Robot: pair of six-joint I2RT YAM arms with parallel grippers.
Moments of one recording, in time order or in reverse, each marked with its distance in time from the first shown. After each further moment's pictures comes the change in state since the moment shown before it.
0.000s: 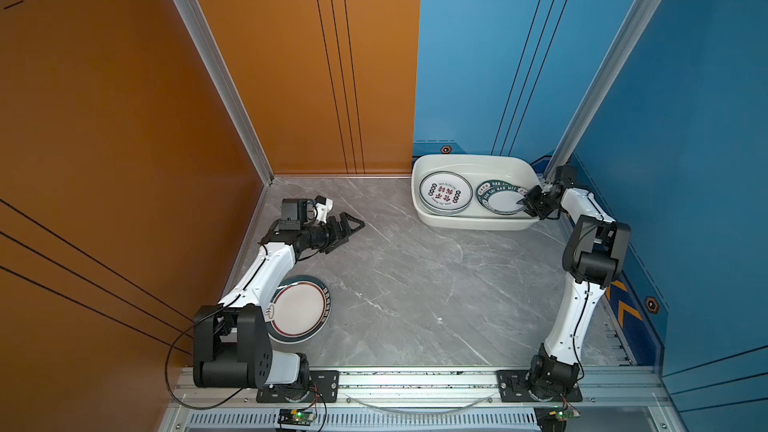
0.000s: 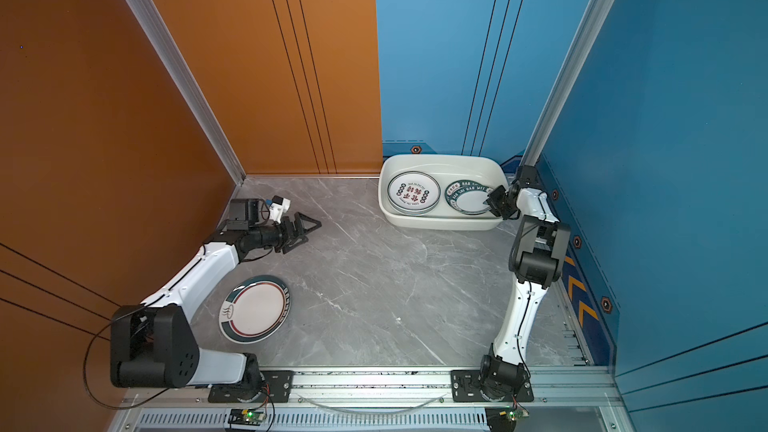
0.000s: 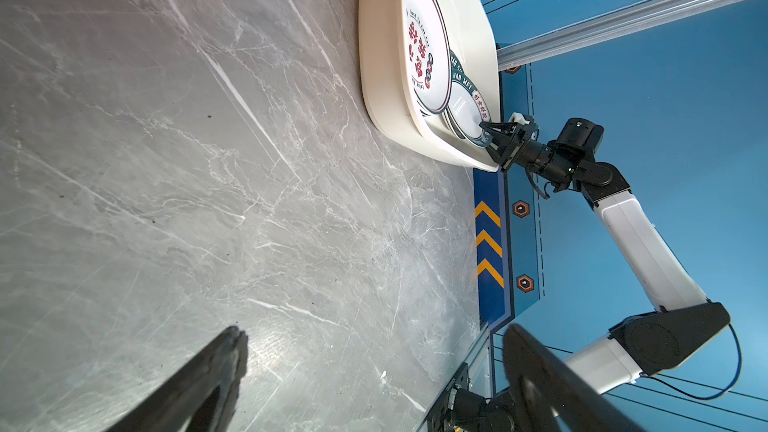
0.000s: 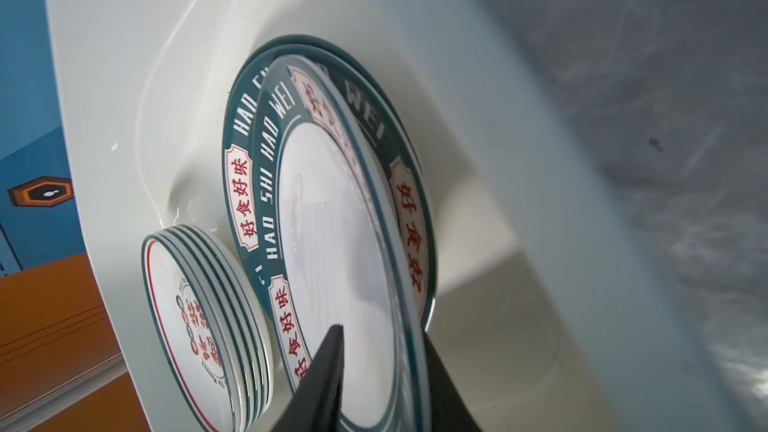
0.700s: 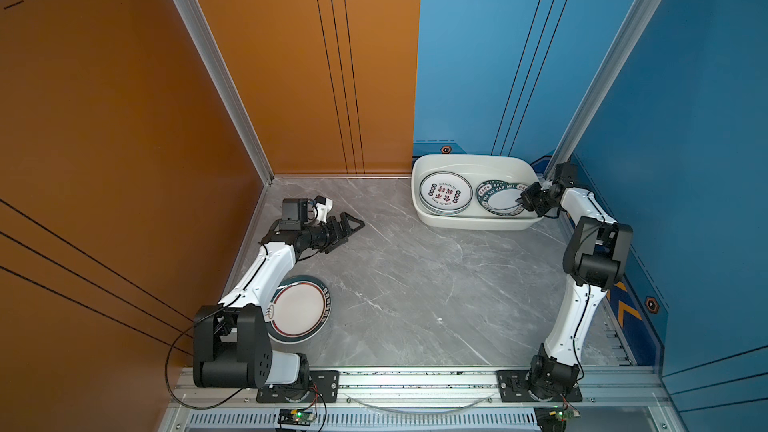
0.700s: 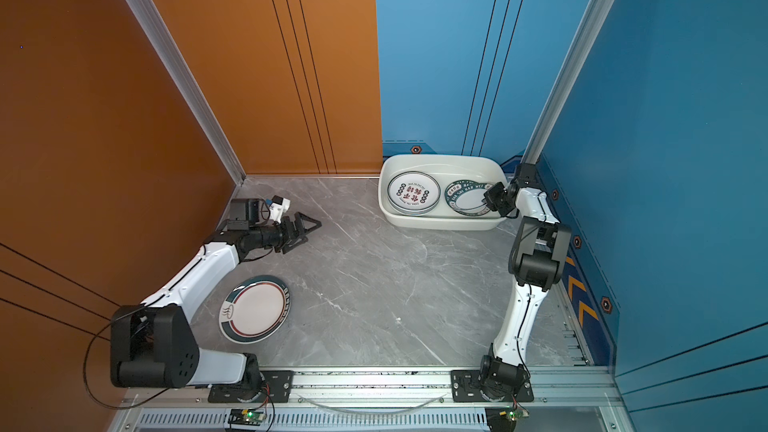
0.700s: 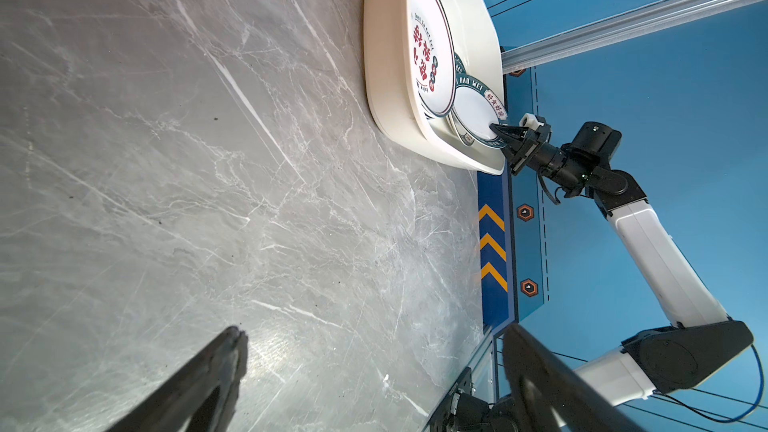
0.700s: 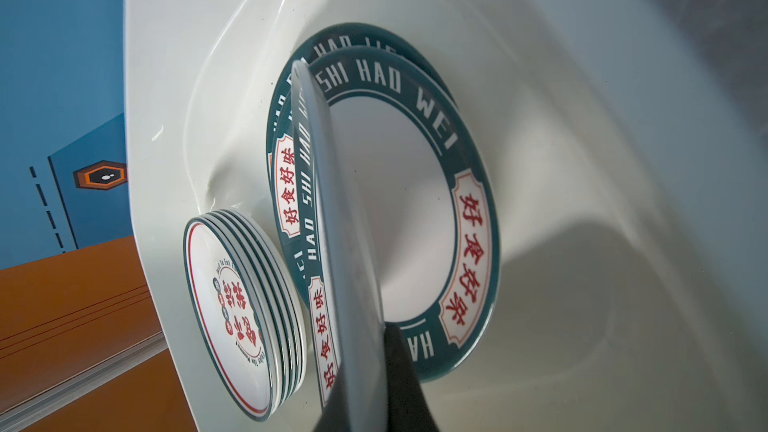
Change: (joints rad) left arm -0.005 0.000 0.001 0.000 -0.017 -0.005; right arm 0.013 -0.045 -0.029 0.042 -0.044 0.040
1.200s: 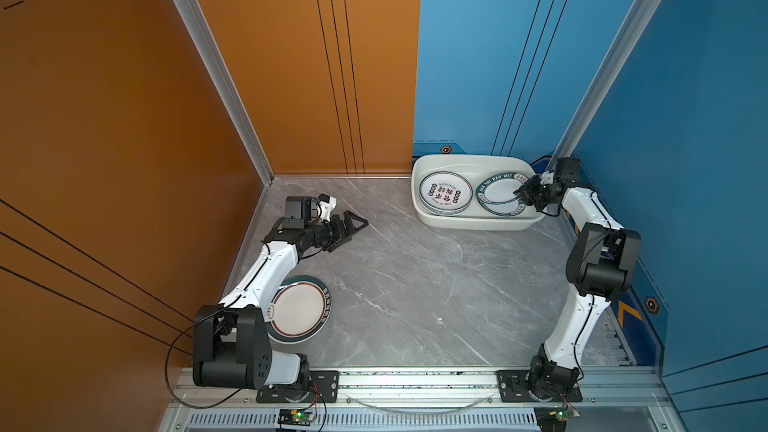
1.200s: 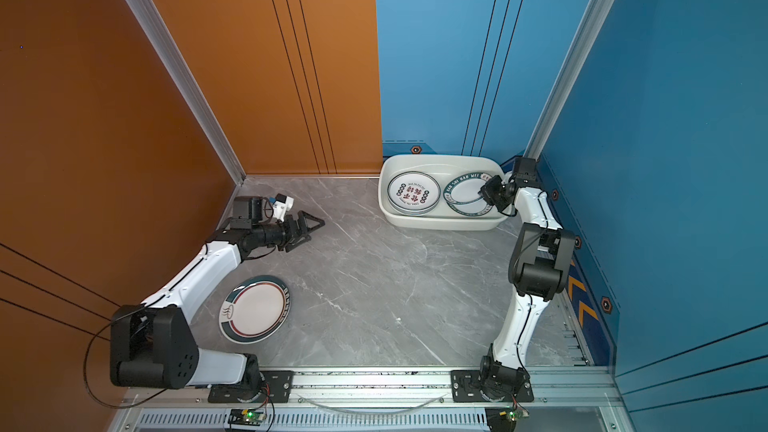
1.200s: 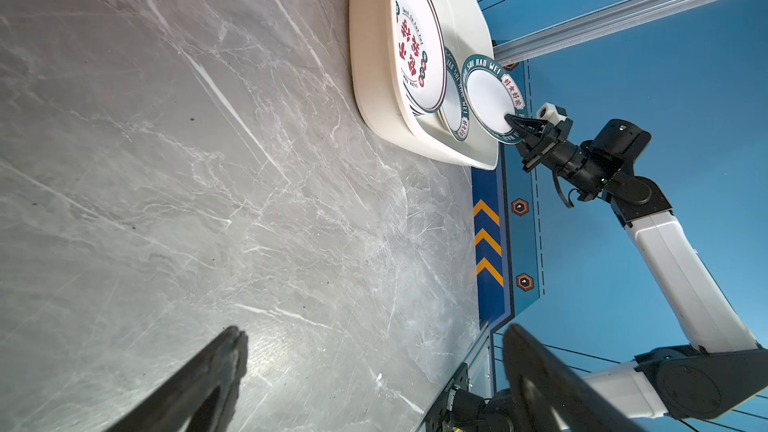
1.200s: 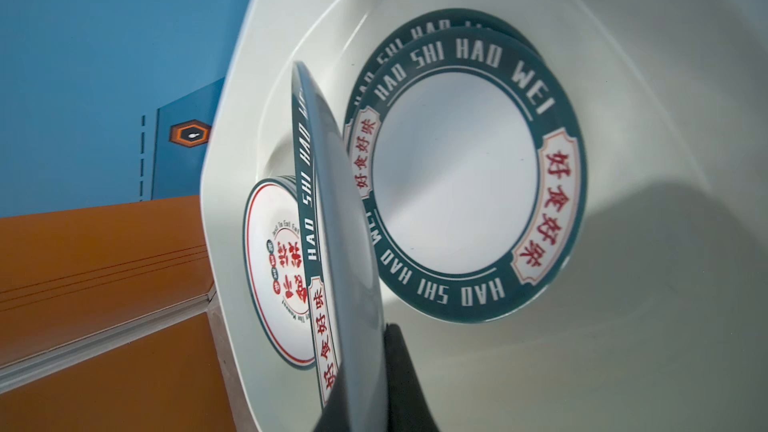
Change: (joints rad) left arm -0.029 0.001 0.018 0.003 -0.005 -0.015; right arm 0.027 -0.137 -0.097 0.053 -0.027 0.004
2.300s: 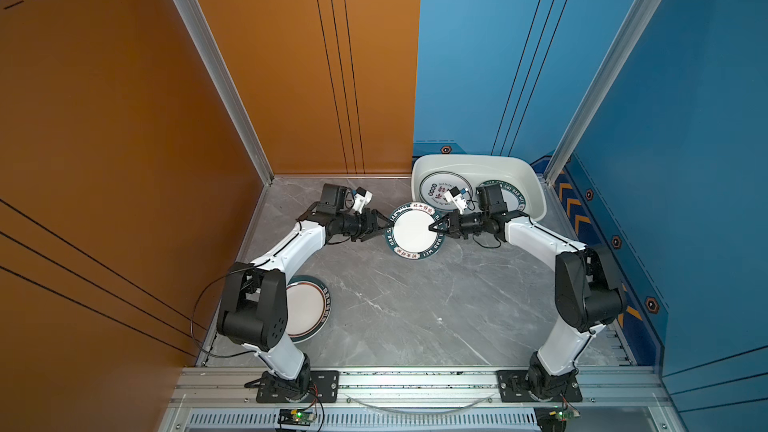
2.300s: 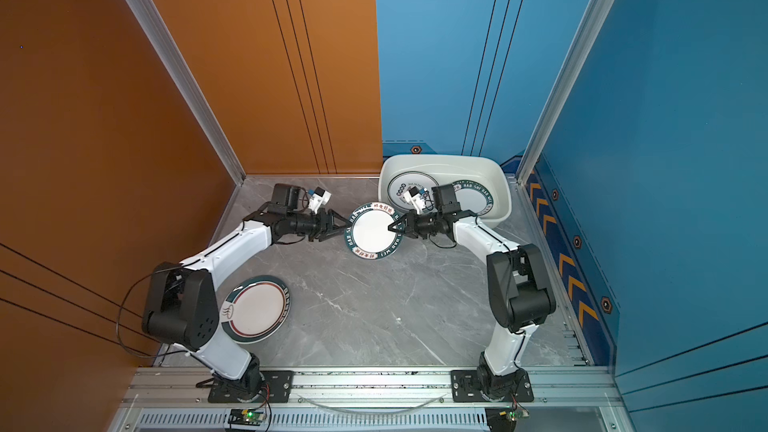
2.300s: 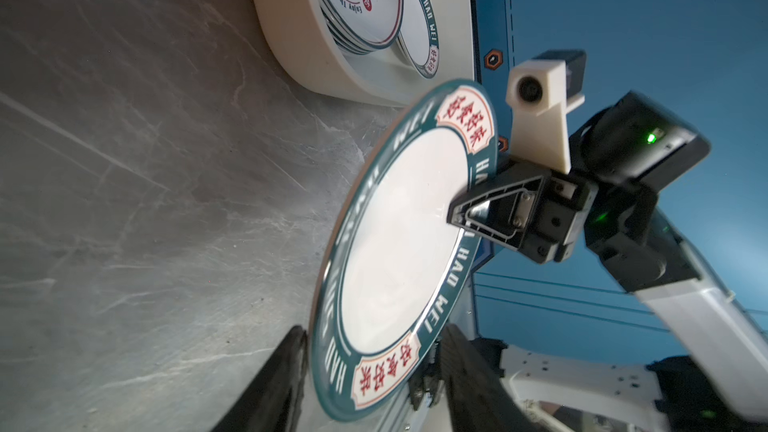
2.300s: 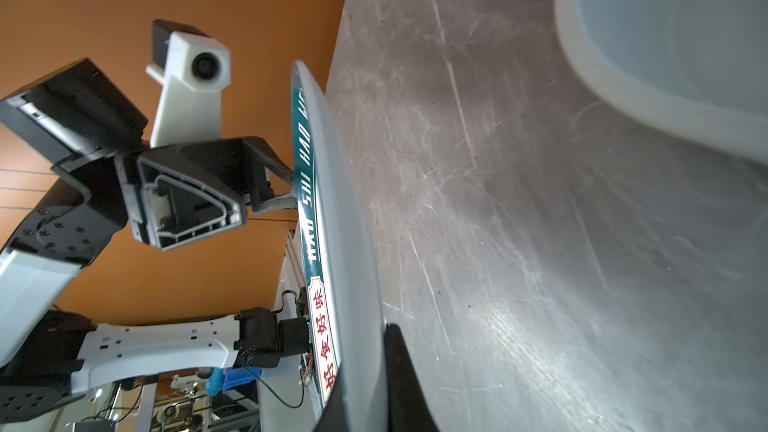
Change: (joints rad) left arm -0.201 0.242 0.195 0.018 0.073 0.000; right arm 0.514 -0.293 -0.487 0.297 -0.448 -0.241
